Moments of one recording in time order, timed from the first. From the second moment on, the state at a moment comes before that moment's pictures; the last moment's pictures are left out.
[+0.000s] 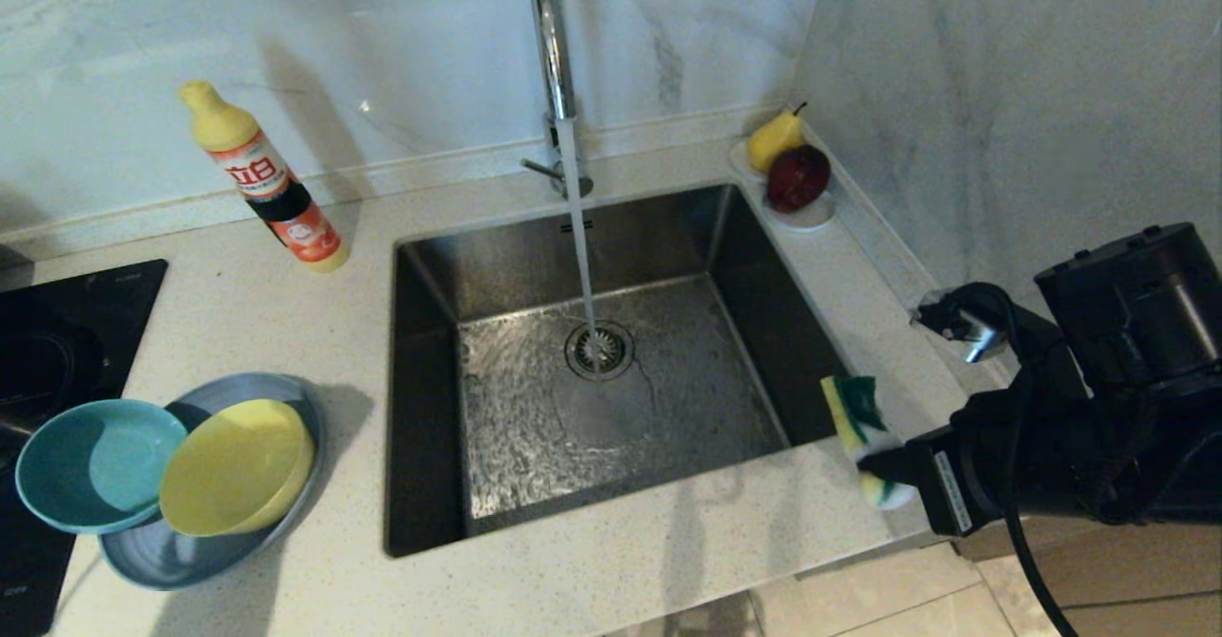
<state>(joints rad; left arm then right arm) 0.01 0.66 -1.02 0.49 0.25 0.75 0.59 1.45 -0.98 0.21 0.03 0.19</state>
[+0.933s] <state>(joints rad) 0.03 0.95 -0.94 0.53 0.41 0.61 0.59 1.51 -1.00 0.17 0.04 0.17</state>
